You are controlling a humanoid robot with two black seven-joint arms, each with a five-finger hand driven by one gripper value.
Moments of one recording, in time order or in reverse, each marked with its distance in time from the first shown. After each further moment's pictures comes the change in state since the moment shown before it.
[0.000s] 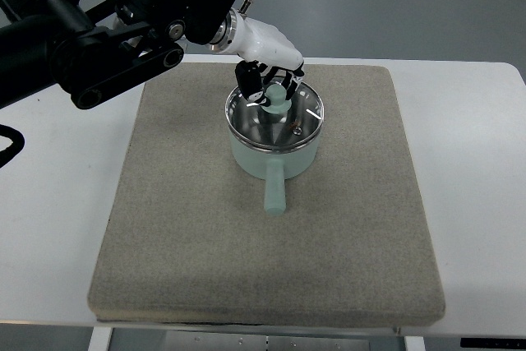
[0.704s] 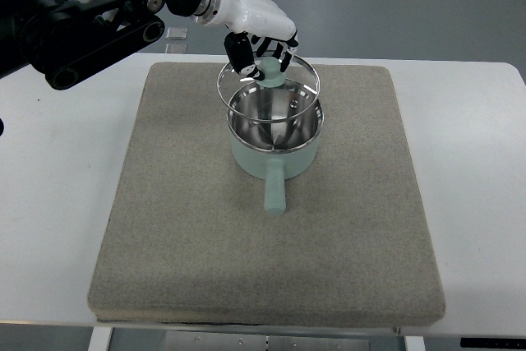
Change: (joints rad) left arm -0.040 0.083 -0.048 -0.040 0.000 0.000 0.001; right arm 0.000 0.000 0.000 0.000 0.000 0.000 0.000
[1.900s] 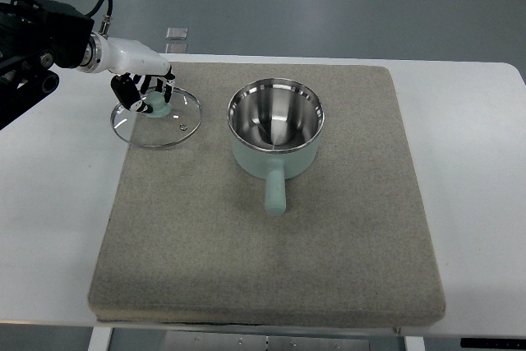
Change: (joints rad) left arm 0.357 0.240 -0.140 0.009 0.156 0.038 -0.002; right arm 0.000 0.000 0.000 0.000 0.000 0.000 0.000
